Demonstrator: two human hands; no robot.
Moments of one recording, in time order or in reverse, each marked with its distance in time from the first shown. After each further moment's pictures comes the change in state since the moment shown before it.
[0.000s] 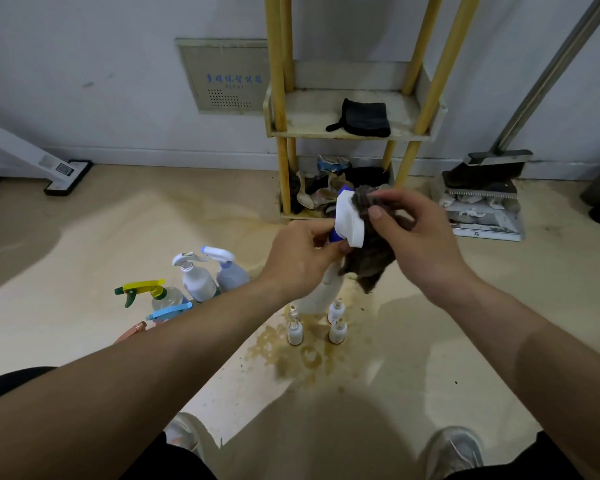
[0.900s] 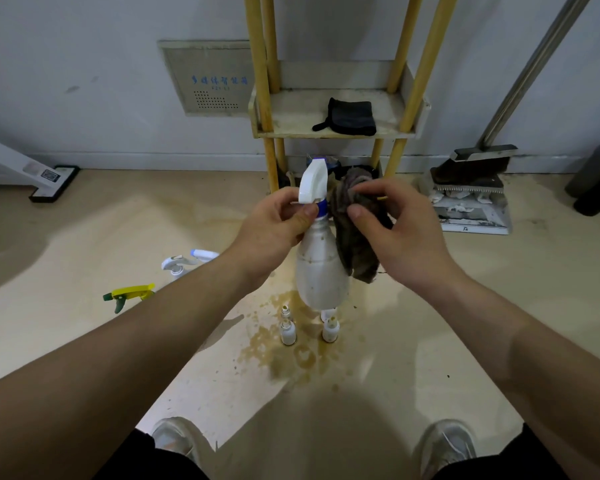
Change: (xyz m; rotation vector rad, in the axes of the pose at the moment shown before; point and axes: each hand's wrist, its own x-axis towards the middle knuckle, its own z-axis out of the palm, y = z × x) left_hand 0.008 0.024 -0.022 -0.496 -0.018 -0.185; right_hand -0.001 -0.004 -0.002 -0.212 -0.002 -0.151
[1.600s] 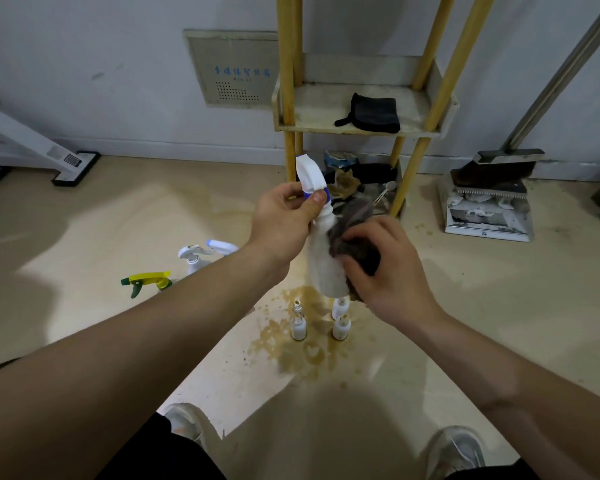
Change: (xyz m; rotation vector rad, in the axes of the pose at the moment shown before) left_hand 0.012 -0.014 -0.005 -0.139 0.299 -0.050; right_hand -0.032 0.027 0.043 -0.154 -0.072 -0.137
